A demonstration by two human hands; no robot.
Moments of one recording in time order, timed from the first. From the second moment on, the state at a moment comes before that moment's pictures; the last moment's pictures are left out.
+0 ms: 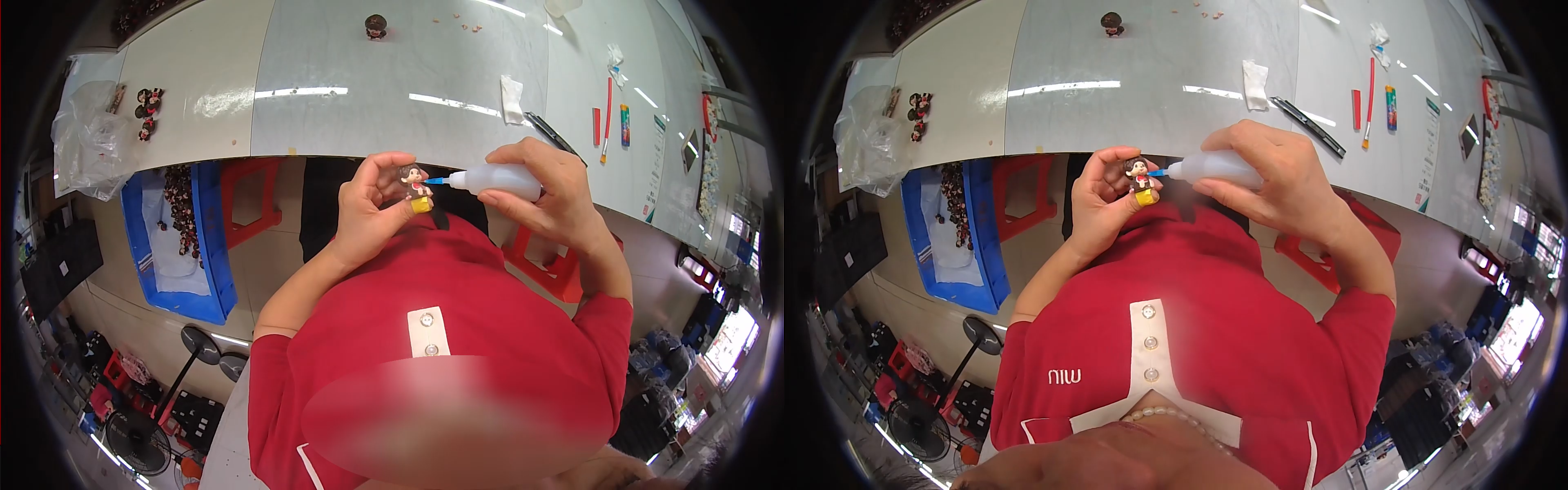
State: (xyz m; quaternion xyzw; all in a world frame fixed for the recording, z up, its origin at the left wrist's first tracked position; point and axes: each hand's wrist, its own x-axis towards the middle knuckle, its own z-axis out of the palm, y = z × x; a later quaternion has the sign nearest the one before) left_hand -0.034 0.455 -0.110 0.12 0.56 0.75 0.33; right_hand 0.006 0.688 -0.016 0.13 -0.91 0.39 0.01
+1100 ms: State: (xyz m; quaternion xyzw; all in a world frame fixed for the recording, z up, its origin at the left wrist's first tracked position) left_hand -0.042 0.466 -0.111 0.08 0.44 0.81 0.38; right_hand -0.034 0.749 -0.094 -0.18 -0.61 0.75 0.18
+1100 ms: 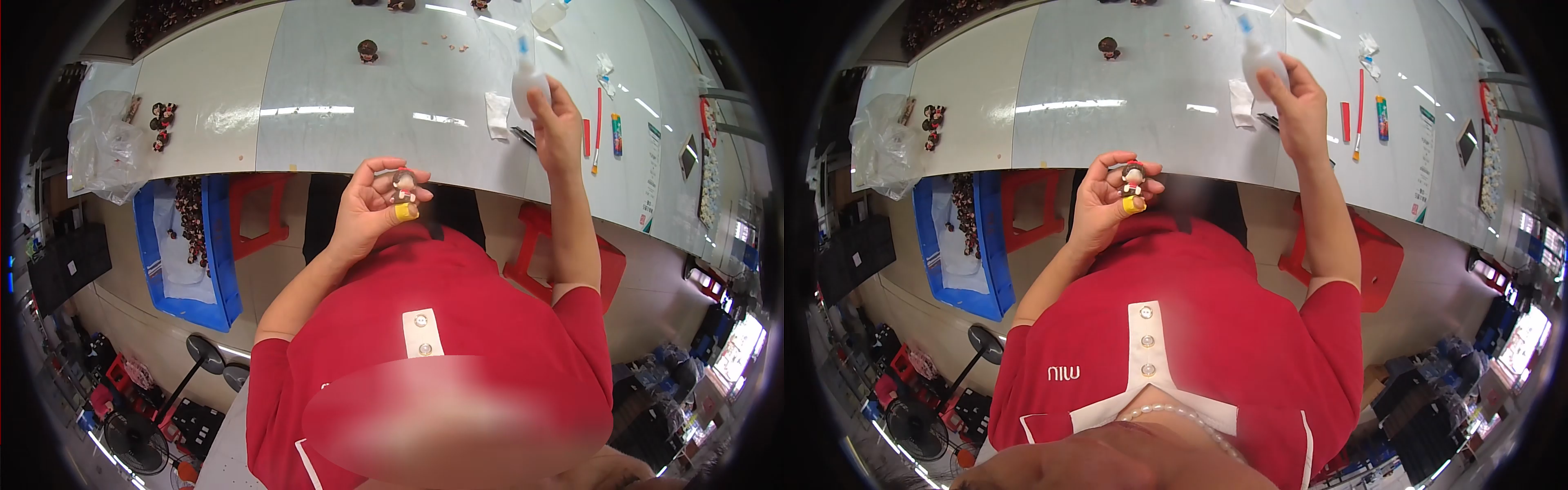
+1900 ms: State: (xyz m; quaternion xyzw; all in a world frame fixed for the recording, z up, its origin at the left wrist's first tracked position) left_hand -0.051 0.454 -0.113 0.13 0.42 0.81 0.37; right_hand -0.020 0.721 -0.105 -0.08 -0.77 0.59 0.22
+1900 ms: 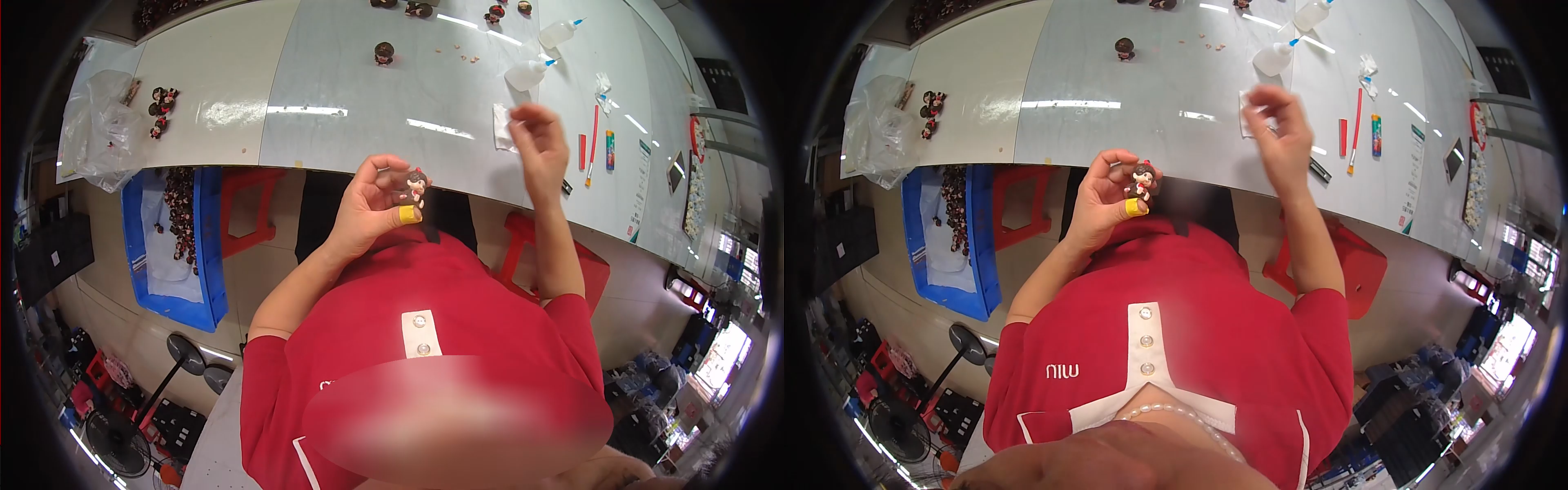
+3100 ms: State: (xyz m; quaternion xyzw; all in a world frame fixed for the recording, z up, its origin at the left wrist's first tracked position) left_hand -0.042 0.454 -0.104 0.15 0.35 0.84 0.38; right_hand -0.008 0.664 -0.083 0.39 -0.78 0.43 0.24
